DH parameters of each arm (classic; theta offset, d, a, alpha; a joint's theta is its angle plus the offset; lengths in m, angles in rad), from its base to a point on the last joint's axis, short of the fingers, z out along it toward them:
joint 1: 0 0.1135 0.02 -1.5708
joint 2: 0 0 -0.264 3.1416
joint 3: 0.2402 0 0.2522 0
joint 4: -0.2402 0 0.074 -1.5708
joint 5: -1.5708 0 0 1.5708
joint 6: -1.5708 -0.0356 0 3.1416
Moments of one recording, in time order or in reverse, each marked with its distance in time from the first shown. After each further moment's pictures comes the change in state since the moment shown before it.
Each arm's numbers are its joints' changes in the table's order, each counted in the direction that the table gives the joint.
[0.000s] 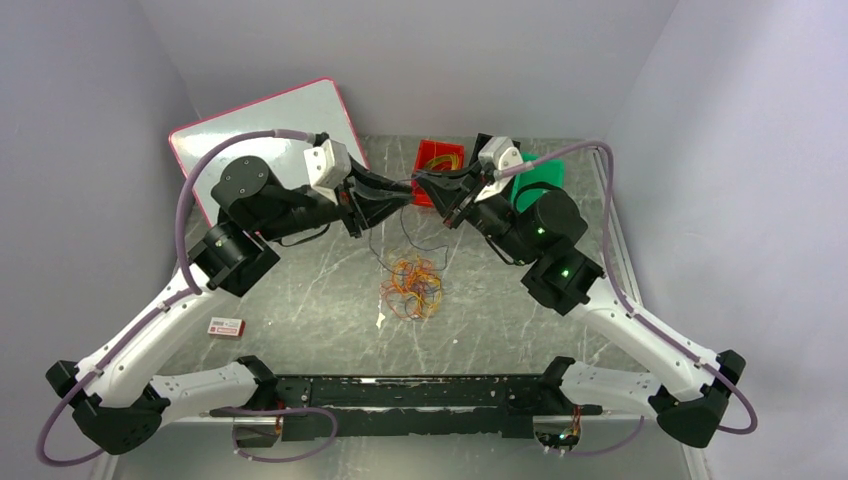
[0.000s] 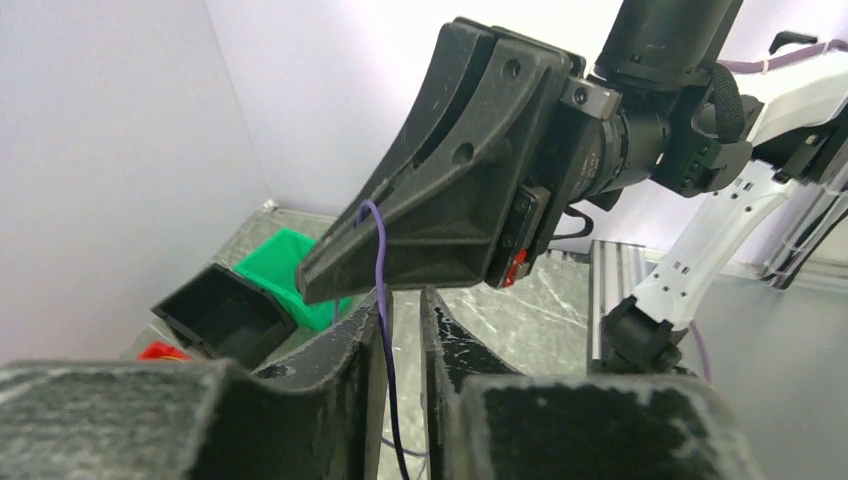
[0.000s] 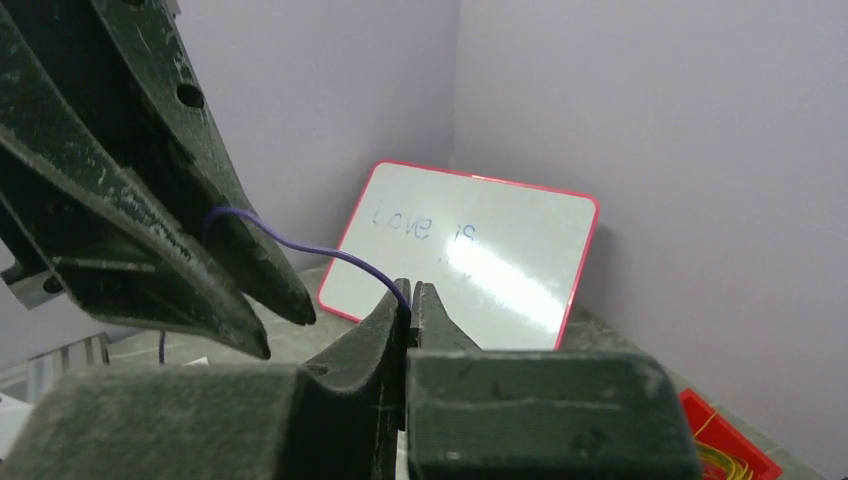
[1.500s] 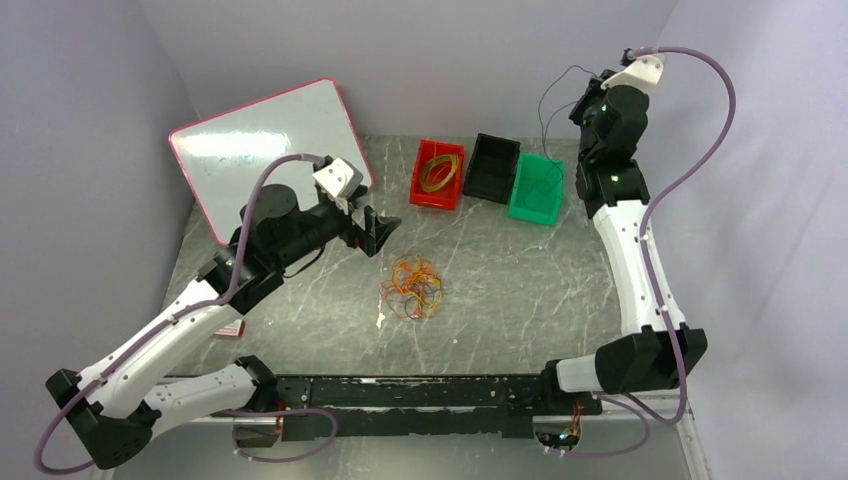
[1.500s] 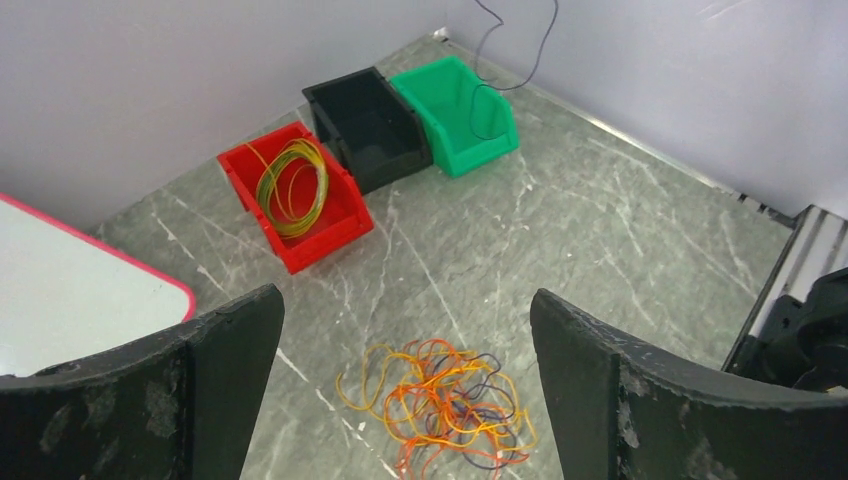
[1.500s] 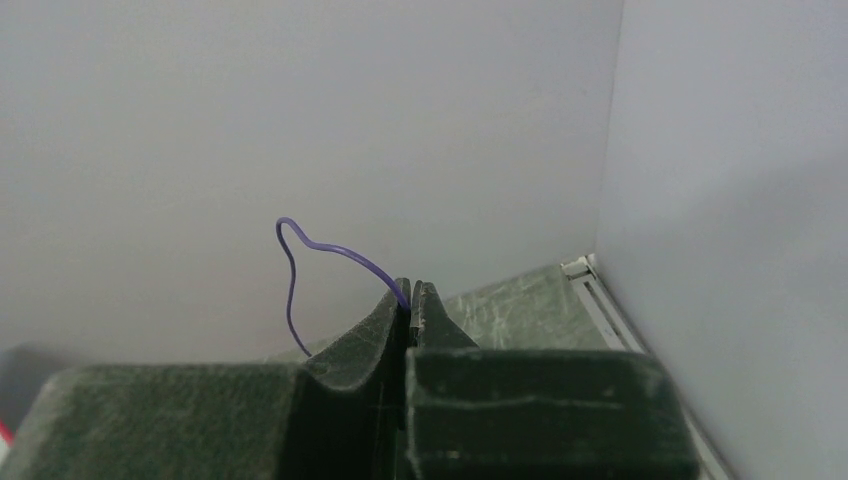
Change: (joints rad) left arm 0.000 -0.097 -0.232 -0.130 0.452 -0.013; right arm -0.771 0.322 0.401 -0.293 -0.423 -0.174
